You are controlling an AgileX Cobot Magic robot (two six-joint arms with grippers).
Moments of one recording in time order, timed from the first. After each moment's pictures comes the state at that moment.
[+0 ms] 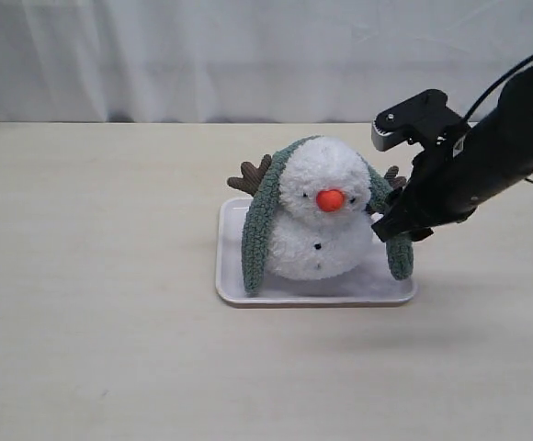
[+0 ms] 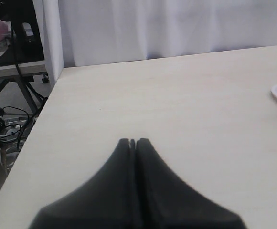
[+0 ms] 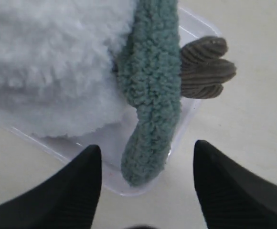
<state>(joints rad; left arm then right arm) -0.03 0.00 0.00 0.04 0.34 0.08 0.27 1.65 -1.04 0.02 0.56 -0.31</state>
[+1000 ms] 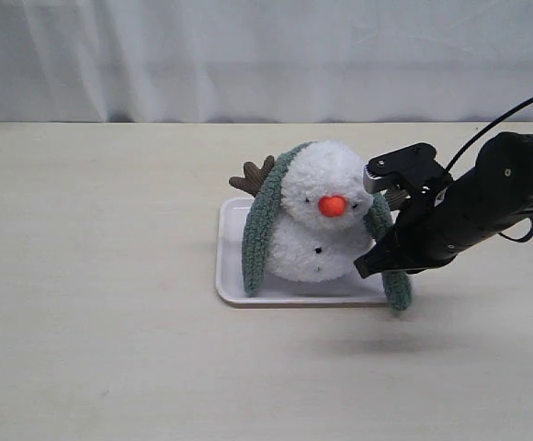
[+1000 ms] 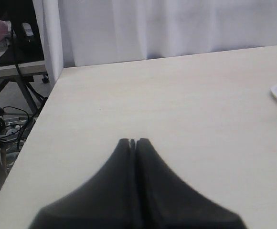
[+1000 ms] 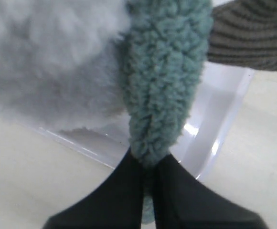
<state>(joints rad) -0.03 0.00 0.00 0.04 0.34 0.08 0.28 1.73 -0.92 0.16 0.42 -0.30</state>
